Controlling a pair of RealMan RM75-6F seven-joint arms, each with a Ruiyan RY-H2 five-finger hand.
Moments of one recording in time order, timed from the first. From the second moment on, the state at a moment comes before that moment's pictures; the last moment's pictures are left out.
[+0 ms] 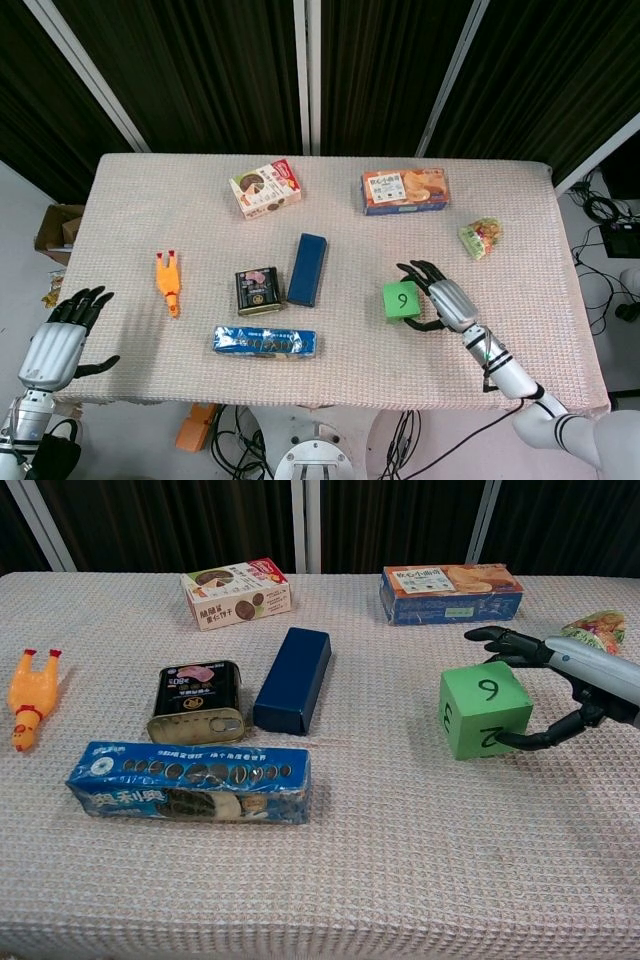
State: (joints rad) left arm -0.09 -1.19 0.04 -1.52 1.58 1.45 0.05; right arm 0.54 -1.66 -0.07 -0.92 -1.64 1.23 0.70
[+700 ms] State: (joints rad) left arm -0.09 -1.16 0.03 -1.55 1.58 1.45 0.03; right arm 0.55 -1.35 -0.05 -1.43 -1.58 1.18 0.15
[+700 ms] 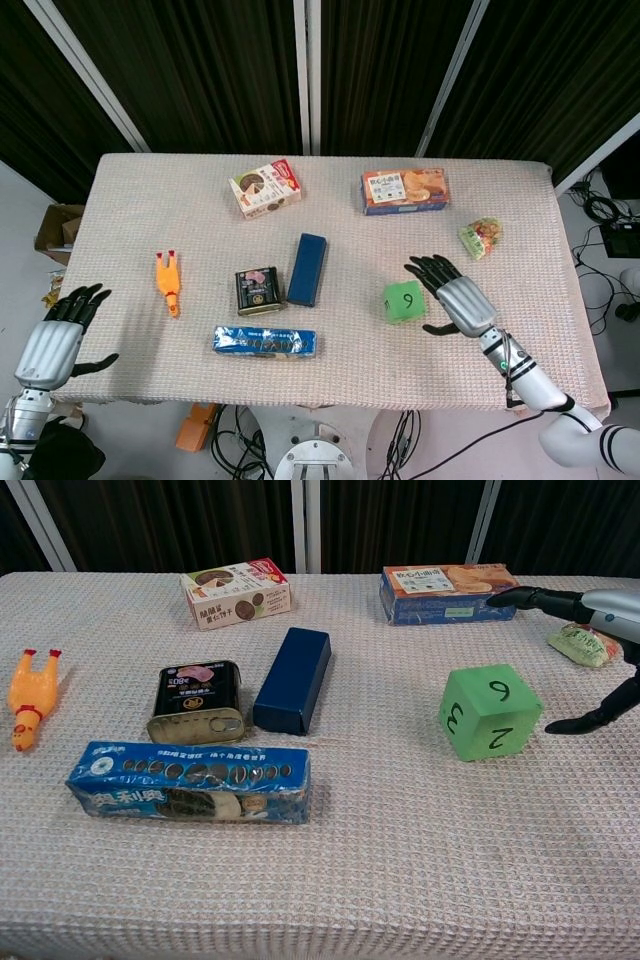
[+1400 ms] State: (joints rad) left arm -0.08 -1.14 0.03 -1.55 1.57 1.47 0.02; right arm 0.71 -1.37 0.05 -1.88 -0.91 1.05 -0.77
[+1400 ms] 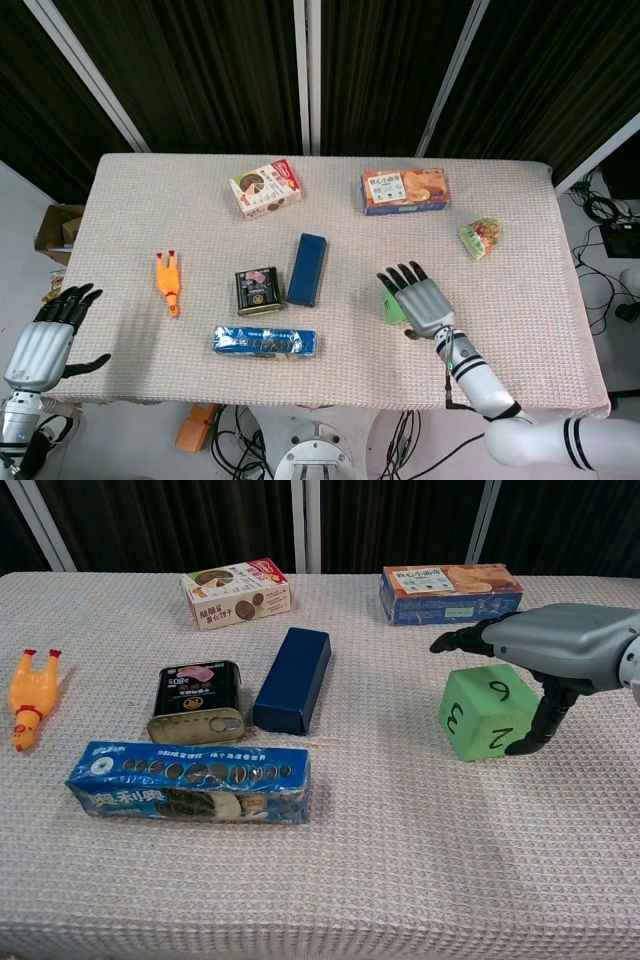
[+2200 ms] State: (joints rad) left arm -0.08 -1.14 0.04 -1.55 1.58 1.47 0.01; right arm 0.68 -1.47 0.05 -1.82 -1.07 1.17 -0.63
